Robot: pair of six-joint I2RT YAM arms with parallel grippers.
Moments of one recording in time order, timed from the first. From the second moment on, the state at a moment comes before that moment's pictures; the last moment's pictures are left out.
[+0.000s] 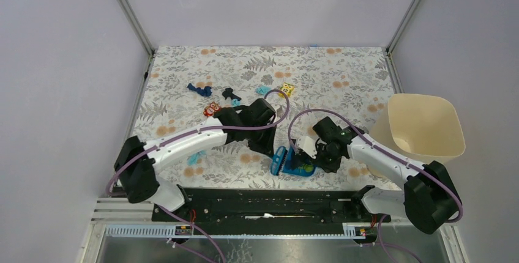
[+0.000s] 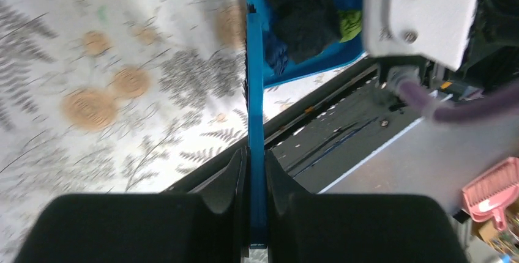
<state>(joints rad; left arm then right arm) -0.96 1.51 1.21 -0.72 0.21 -0.62 0.59 1.22 0.67 -0.87 -0.15 -0.66</state>
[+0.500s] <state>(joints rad) -0.87 1.20 1.16 -0.96 -0.17 -0.55 0.59 1.14 0.66 -0.80 -0.18 -0.60</state>
